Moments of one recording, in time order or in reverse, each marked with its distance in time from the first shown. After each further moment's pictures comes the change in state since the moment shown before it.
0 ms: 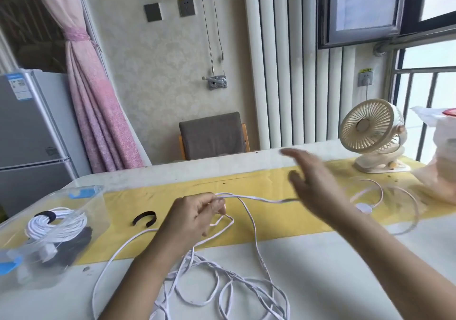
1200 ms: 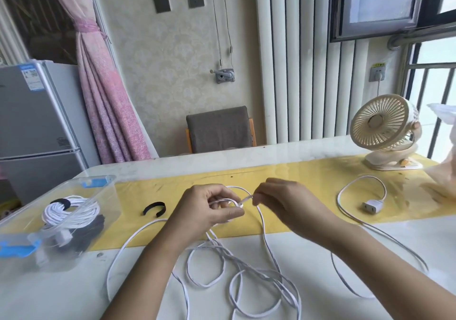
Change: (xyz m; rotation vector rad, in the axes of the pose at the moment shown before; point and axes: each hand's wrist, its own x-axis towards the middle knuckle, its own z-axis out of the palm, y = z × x) left_hand 0.000 0.007 -0.002 -0.215 -0.032 -0.117; right_hand -0.018 -0.024 0.035 0.010 -0.224 -0.360
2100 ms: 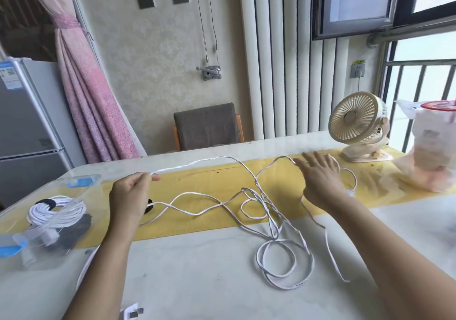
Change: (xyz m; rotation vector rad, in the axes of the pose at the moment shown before) left_hand 0.011 -0.039 -0.058 0.185 0.682 -0.223; right_hand -0.020 0.095 -0.031 -0.647 -0.222 0.609
